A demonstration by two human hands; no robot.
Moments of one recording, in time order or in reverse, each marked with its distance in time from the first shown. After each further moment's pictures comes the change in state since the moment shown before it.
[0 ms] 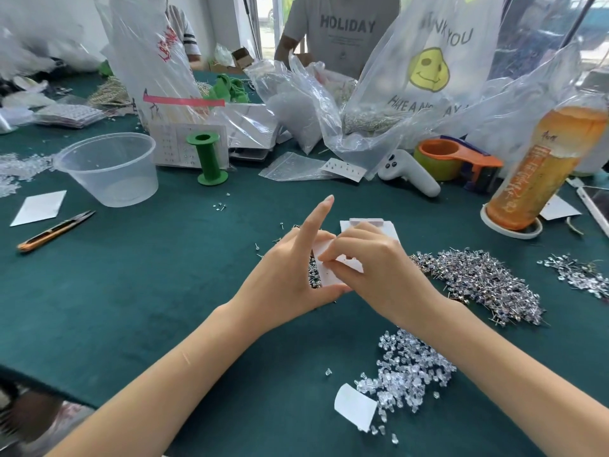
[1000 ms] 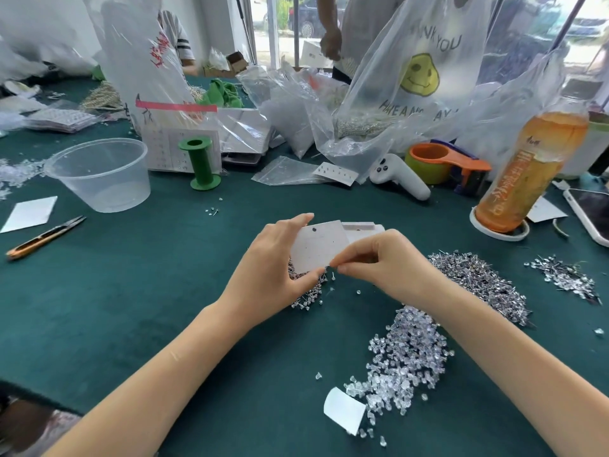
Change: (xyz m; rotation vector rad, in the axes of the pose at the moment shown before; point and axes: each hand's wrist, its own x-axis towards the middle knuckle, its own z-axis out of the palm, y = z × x) left_hand 0.005 -0.012 -0.002 0.157 0.109 -0.034; right_hand 0.003 0.027 -0.017 0.376 -0.231 0.508
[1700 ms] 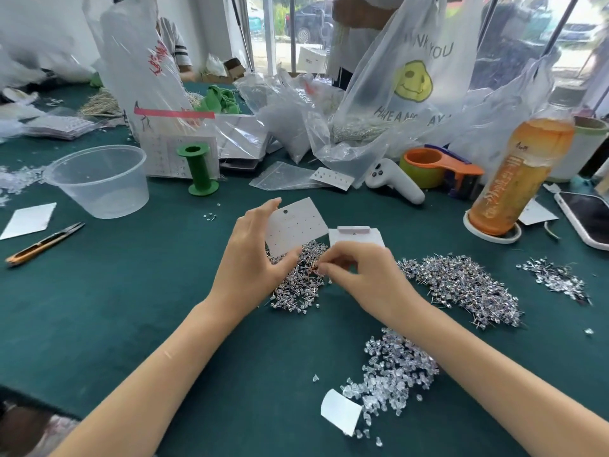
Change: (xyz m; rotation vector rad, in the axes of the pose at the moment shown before) left_hand 0.008 -0.011 -0.009 -0.069 0.168 -0.116; right_hand -0.004 0.000 0.025 -0.013 0.171 -0.138
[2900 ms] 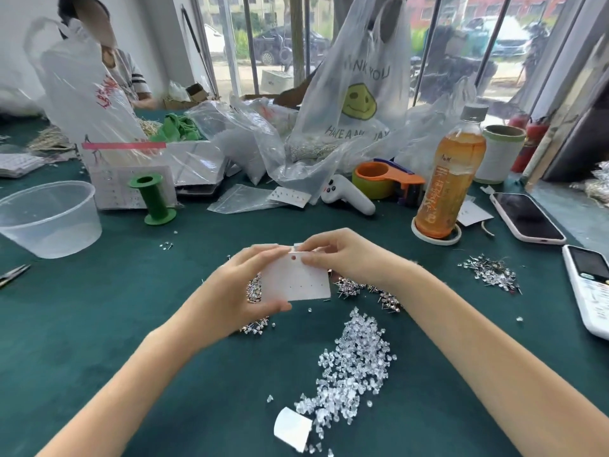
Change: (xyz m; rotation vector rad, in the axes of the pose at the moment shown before) left_hand 0.003 0.021 0.005 -0.107 -0.374 0.271; right_hand 0.026 0.016 -0.058 0.164 -0.253 0.224
